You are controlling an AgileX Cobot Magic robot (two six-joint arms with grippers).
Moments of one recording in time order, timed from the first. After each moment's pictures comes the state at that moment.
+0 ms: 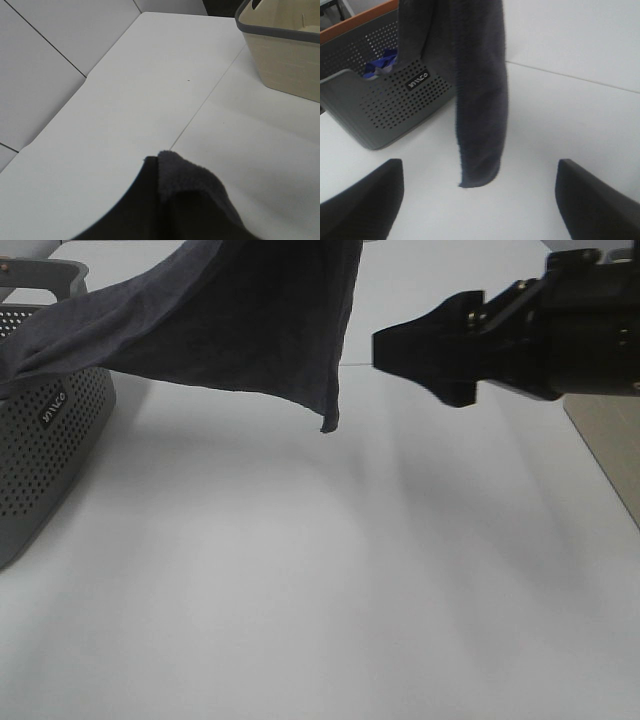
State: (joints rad) left arm -0.83 1.82 -2.06 0.36 0.81 0.14; right arm 0.49 1.18 -0.66 1.55 0.20 -1.47
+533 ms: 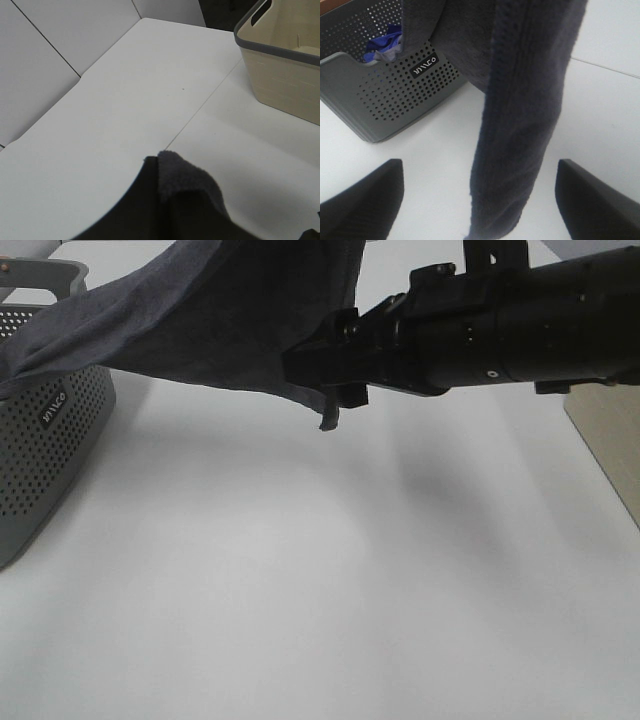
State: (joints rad) left arm -0.83 1.82 -2.06 0.35 0.79 0.06; right arm 0.59 1.43 -0.83 1.55 0.14 -1.47
